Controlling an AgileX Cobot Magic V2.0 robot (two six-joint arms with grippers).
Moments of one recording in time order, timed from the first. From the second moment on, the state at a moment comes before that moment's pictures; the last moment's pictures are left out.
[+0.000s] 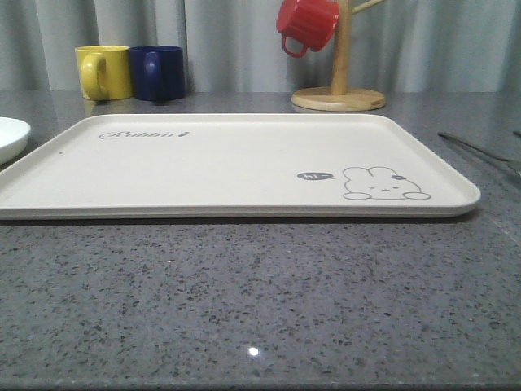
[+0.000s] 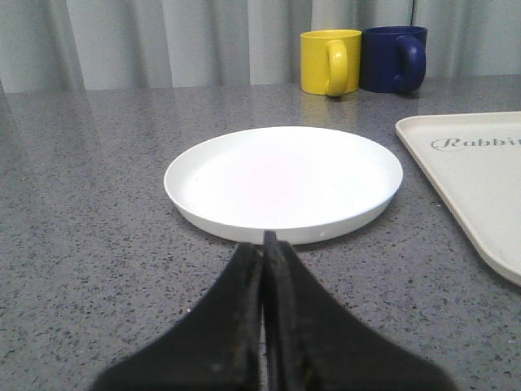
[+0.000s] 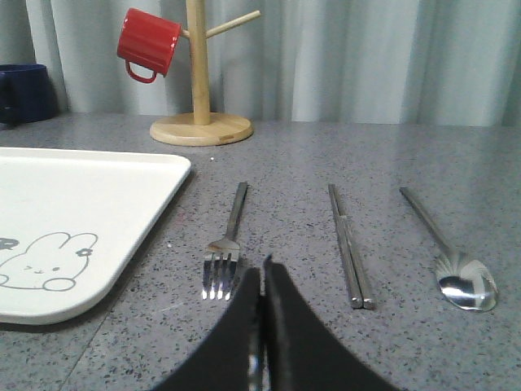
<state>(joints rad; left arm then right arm) 0.04 0.00 0.01 0.11 0.16 -0.12 0.08 -0.01 0.03 -0.08 0.05 0.12</state>
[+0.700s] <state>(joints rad) 0.04 0.00 0.01 0.11 0.16 -0.12 0.08 -0.01 0.03 -0.08 0.05 0.12</state>
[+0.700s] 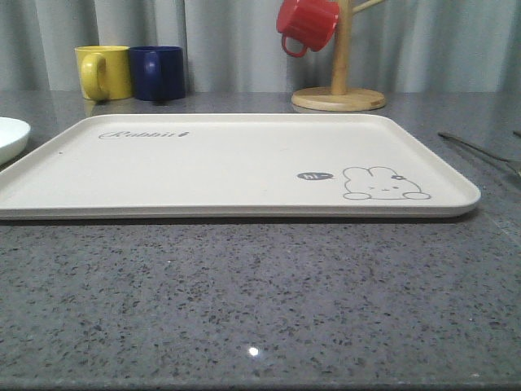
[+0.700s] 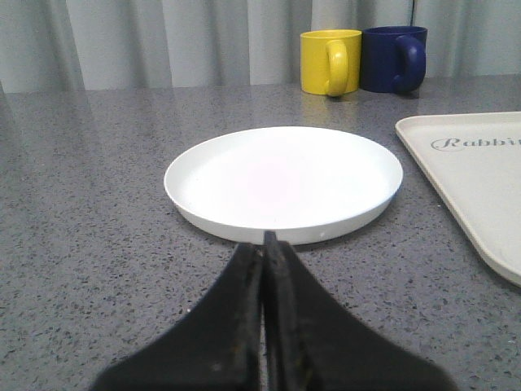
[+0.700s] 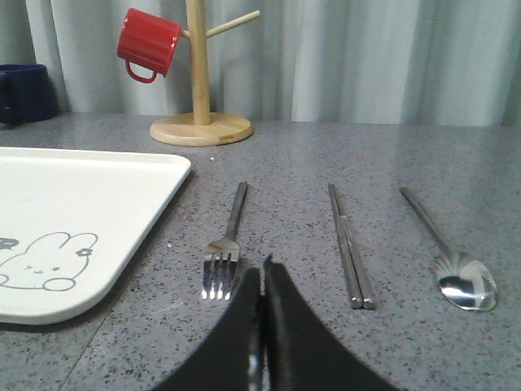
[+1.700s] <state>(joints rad) 0.04 0.34 -0.42 0.11 0.35 -0.14 0.08 -0.01 0.03 -0.08 0.05 0.12</state>
